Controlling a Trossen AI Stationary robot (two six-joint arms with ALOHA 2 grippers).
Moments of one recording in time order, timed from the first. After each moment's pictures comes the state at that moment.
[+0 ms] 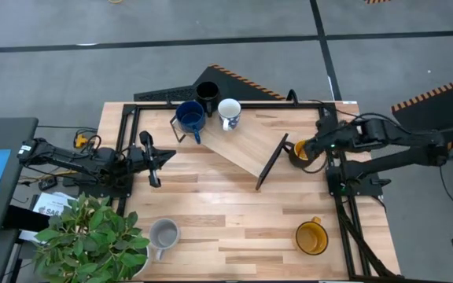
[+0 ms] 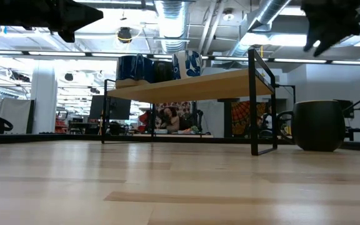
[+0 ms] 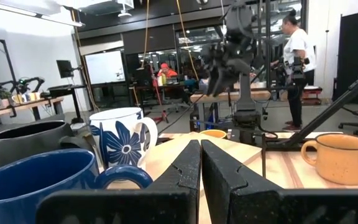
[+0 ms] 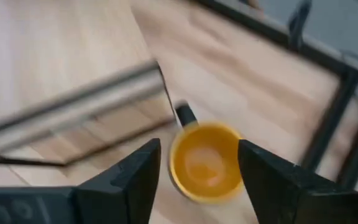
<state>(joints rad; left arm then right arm) -0.18 0.48 0.19 0.57 -0.48 0.20 -0.03 0.86 1.06 -1.28 0.48 0.85</state>
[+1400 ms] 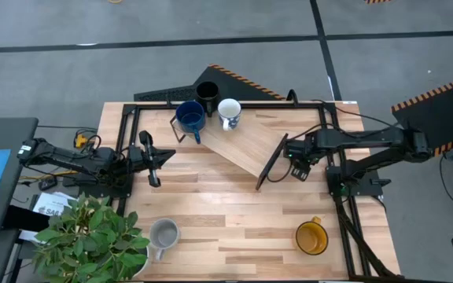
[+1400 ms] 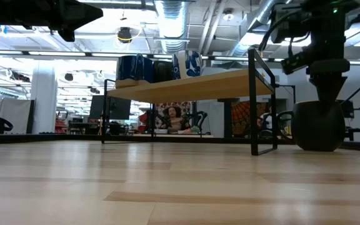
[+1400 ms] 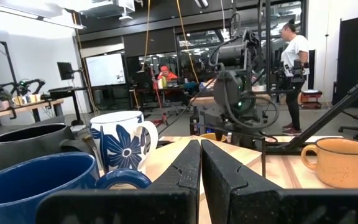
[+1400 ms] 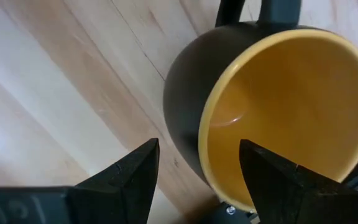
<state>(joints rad) -0.18 0.48 0.19 0.59 -0.48 0.20 -0.15 1.22 0.83 -1.17 0.21 0.40</state>
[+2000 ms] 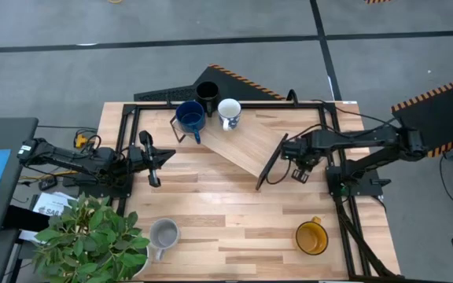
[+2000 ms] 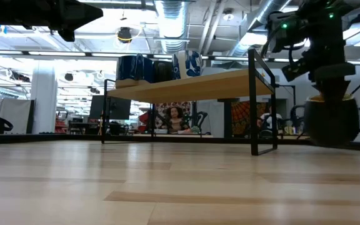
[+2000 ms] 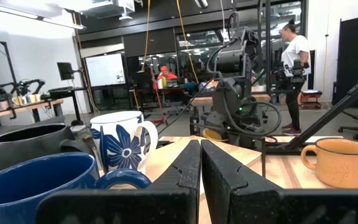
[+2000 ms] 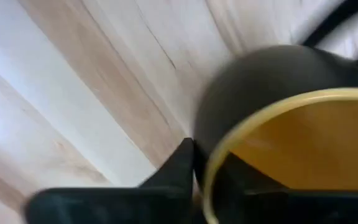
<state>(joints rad) -0.18 0.48 0.19 0.59 -0.48 0.20 -0.15 1.28 0.83 -1.21 0.19 0.37</state>
